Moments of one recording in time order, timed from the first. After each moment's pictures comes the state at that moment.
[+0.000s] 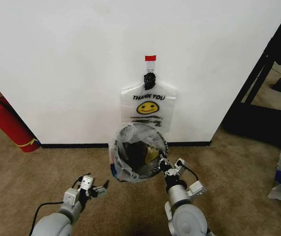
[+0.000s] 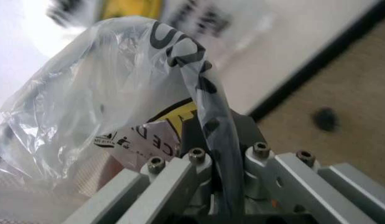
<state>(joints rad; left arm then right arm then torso) 1.57 -1.02 -0.45 -1.97 -0.31 0.32 -0.11 -1.28 1.19 -0.05 2.03 1.06 0.23 0.57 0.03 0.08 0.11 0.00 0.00</state>
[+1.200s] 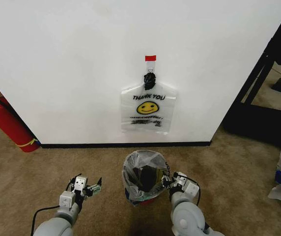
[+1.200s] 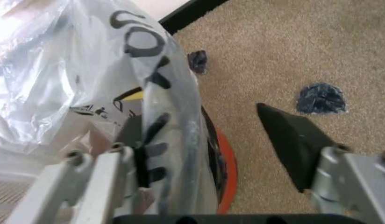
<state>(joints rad) 1.61 -1.08 -0.45 -2.03 -0.32 0.31 -0.16 -1.27 1.14 -0.05 2.00 1.03 -0.14 0.87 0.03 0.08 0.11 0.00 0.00</state>
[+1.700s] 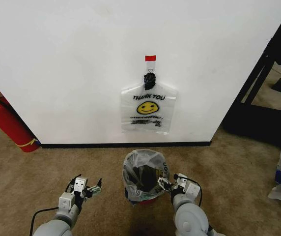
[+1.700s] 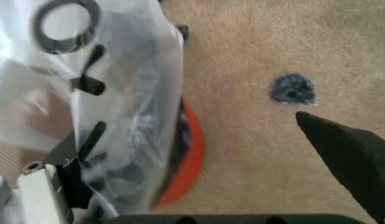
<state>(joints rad) 1.64 -1.07 -0.47 -2.06 -0.31 0.31 -0.16 -1.27 1.10 -0.03 1.98 1.01 -0.32 0.87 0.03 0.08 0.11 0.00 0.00</state>
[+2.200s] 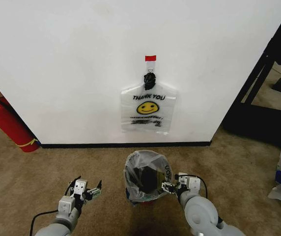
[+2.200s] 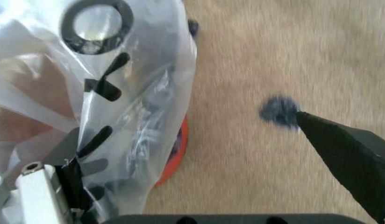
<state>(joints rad) 1.66 -1.09 -0.46 -2.06 -0.28 0.29 -0.15 -1.23 1.03 -0.02 2.00 0.99 -0.50 0.80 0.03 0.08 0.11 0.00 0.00</state>
